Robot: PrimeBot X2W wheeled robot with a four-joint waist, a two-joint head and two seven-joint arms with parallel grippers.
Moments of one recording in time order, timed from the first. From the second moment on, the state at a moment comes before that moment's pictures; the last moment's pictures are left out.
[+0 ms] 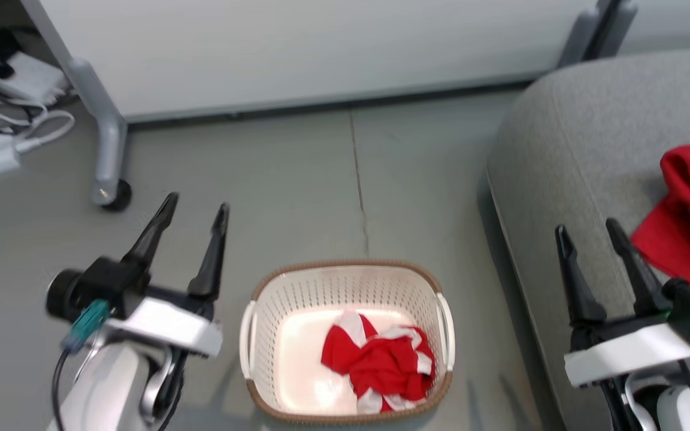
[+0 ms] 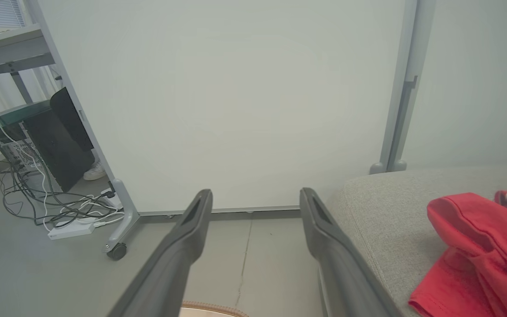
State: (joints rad) left arm -0.26 0.26 -0.31 0.20 -0.36 0.00 -0.26; right arm -0.07 -0.05 0.03 -0.04 0.20 0.13 -0.07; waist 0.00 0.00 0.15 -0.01
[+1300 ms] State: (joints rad) left arm -0.85 0.23 -0.81 1.10 -0.47 -0.13 -0.08; right arm -0.35 -0.05 0.17 -0.16 0.37 0.13 -0.26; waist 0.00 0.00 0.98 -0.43
